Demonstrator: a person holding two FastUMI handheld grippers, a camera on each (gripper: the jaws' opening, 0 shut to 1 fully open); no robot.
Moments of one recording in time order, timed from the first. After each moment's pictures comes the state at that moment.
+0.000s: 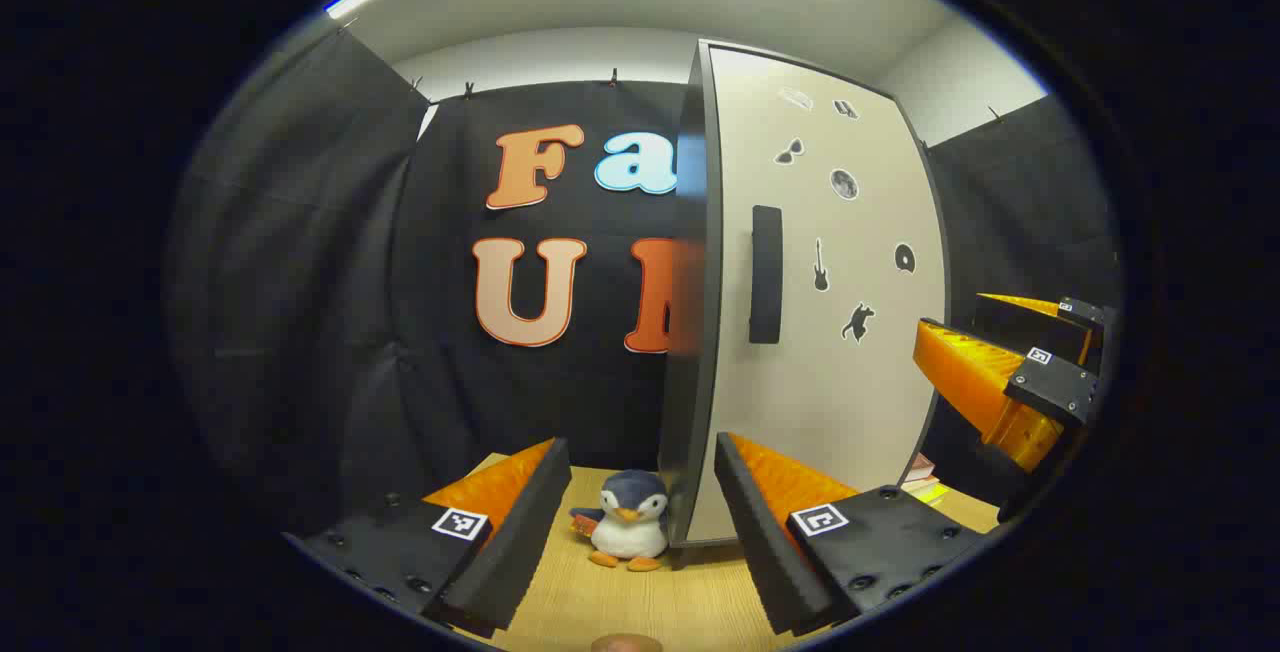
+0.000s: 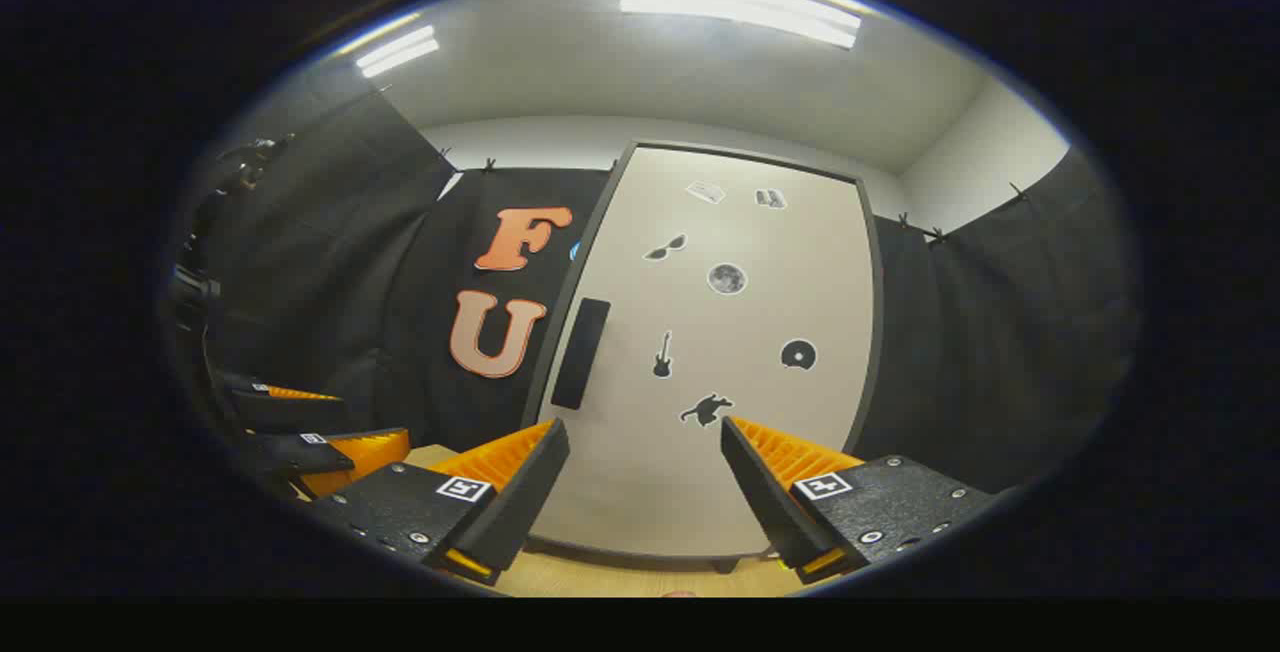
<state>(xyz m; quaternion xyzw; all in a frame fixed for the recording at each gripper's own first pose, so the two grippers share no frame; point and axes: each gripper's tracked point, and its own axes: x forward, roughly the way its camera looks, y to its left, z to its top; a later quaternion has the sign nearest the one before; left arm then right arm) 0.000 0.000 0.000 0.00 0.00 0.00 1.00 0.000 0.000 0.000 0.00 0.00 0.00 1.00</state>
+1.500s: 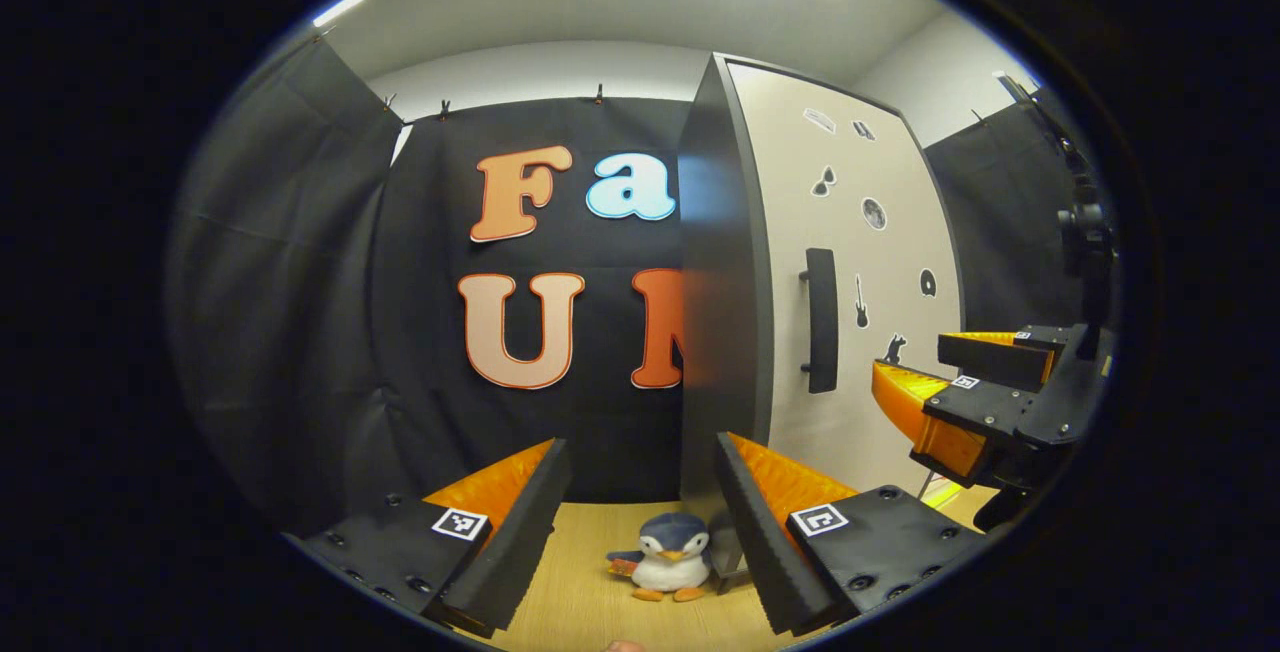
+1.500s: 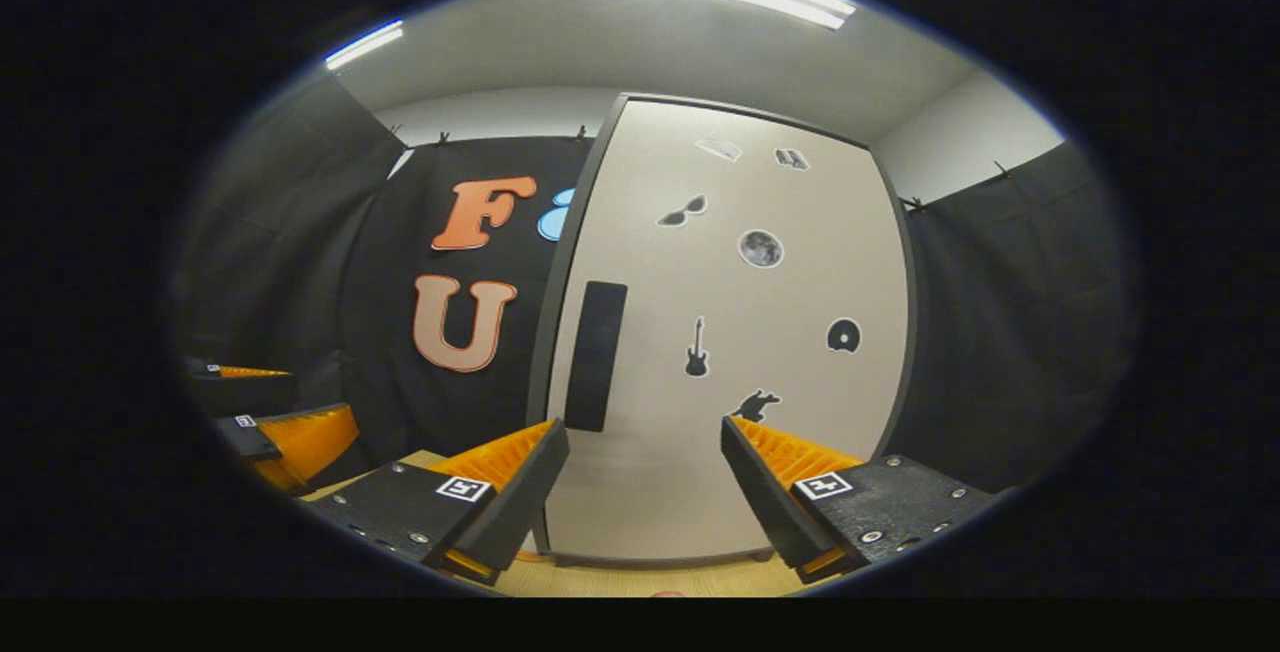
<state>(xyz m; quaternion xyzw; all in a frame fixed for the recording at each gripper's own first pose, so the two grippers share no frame) 0.046 0.063 0.051 0.03 -0.04 -0.03 1.00 0.089 0.044 -0.002 0.03 0.06 -0.06 1.00</state>
